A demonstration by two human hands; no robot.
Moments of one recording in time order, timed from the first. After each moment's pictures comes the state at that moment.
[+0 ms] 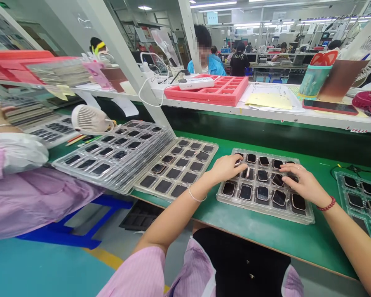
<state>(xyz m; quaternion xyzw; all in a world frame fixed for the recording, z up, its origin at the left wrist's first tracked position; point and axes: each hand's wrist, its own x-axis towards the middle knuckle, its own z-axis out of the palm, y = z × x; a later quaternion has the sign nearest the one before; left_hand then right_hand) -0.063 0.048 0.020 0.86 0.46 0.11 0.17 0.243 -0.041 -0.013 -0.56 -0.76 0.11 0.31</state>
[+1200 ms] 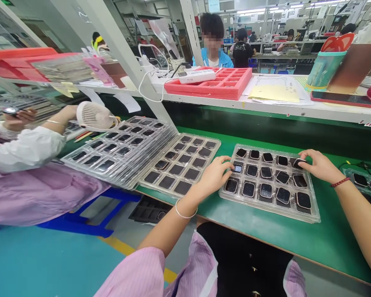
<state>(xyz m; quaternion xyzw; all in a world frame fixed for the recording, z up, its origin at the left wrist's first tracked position) -0.110 0.021 -0.012 0.87 0.45 0.19 0.12 0.317 0.015 -0.027 -0.65 -0.72 0.07 0.23</state>
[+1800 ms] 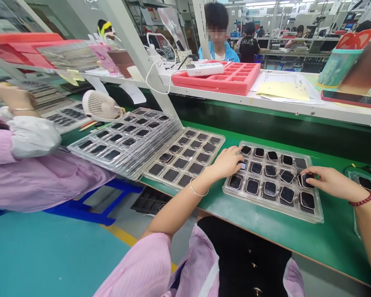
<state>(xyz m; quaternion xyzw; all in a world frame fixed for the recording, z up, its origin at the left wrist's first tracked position) -0.085 0.052 0.003 0.90 0.42 0.08 0.07 0.302 -0.030 -0.004 -0.60 -0.77 0.18 0.10</state>
